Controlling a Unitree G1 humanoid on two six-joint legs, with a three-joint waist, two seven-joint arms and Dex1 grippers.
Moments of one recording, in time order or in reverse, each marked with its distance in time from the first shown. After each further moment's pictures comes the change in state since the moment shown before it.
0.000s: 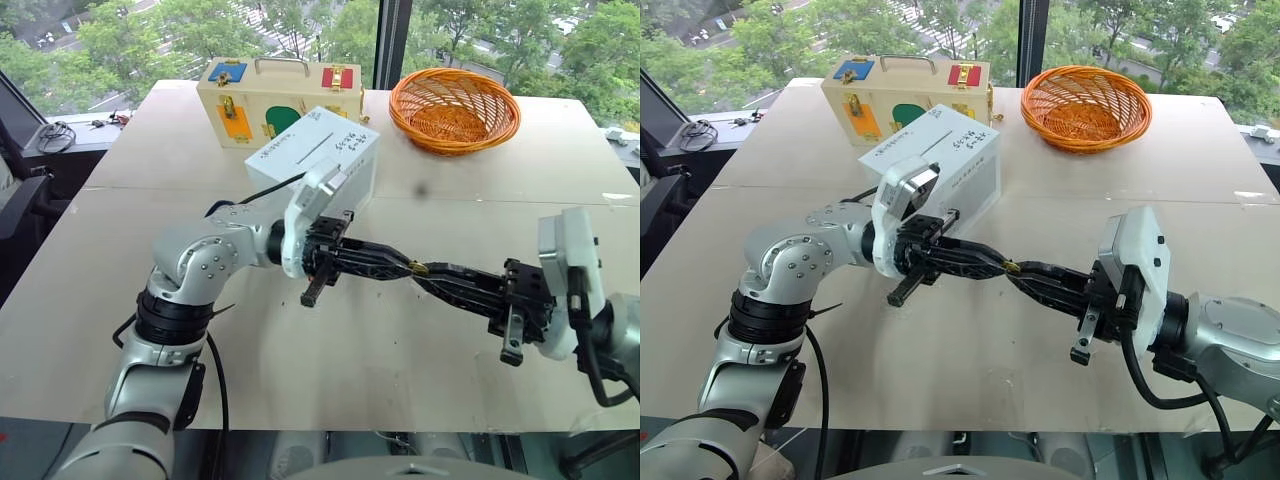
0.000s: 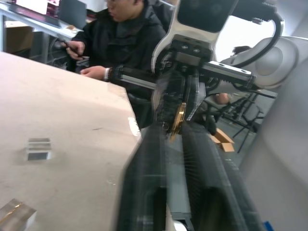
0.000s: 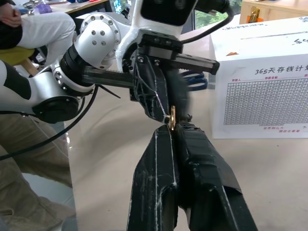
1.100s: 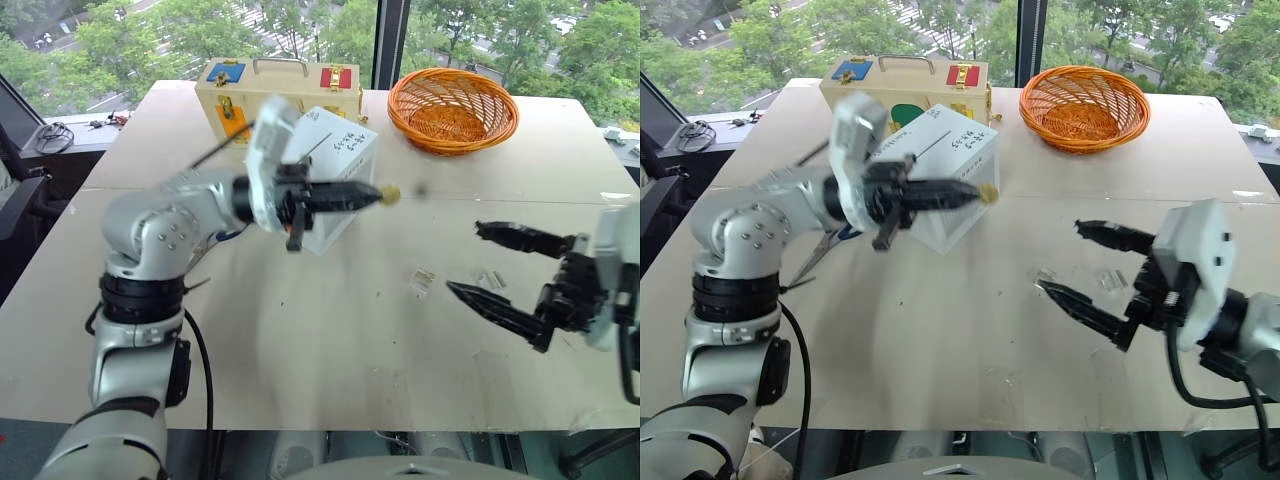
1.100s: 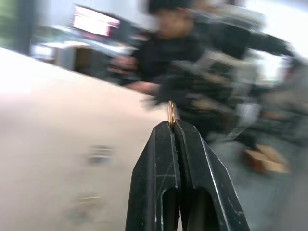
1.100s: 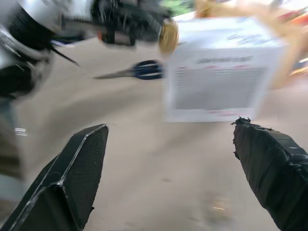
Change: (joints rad) left arm -0.158 0.082 0.169 0.107 0.059 -0.001 0.206; right arm 0.221 -0.007 -0.365 0.018 -0.128 -0.024 0.160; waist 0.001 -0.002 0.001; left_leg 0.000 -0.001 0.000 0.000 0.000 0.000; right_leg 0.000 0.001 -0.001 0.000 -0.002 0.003
